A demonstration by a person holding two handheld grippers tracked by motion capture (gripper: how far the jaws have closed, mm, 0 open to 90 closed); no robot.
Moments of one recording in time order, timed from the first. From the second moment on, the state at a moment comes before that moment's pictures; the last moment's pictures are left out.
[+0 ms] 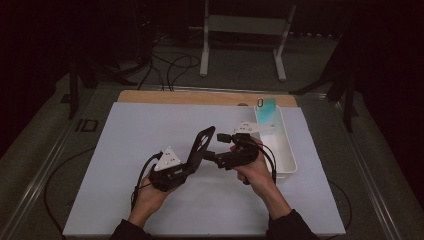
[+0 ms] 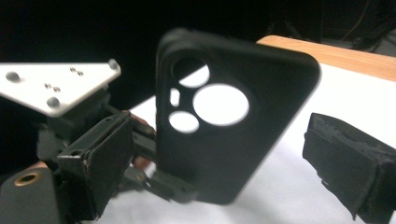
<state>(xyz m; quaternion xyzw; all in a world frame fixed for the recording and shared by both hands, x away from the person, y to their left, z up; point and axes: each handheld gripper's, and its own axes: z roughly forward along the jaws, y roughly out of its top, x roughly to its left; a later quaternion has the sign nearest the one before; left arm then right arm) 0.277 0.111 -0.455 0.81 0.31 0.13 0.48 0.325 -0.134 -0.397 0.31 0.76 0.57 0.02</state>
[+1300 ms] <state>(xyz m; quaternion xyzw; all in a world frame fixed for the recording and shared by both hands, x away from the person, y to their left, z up) 0.277 0.099 -0.461 0.81 0.31 0.11 0.48 0.326 -0.118 -0.397 0.36 0.73 0.58 0.05</state>
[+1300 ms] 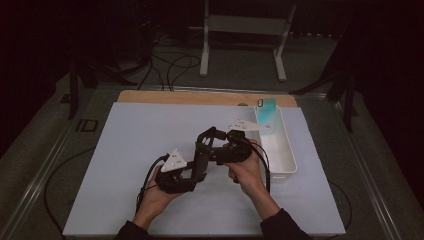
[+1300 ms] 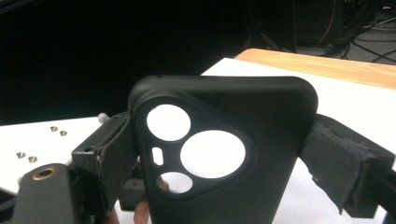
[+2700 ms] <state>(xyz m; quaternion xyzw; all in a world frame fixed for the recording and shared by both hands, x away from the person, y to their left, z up) 0.264 0.187 -0.466 0.76 0.38 0.24 0.47 0.338 -0.138 -0.386 0.38 0.73 0.56 0.09</state>
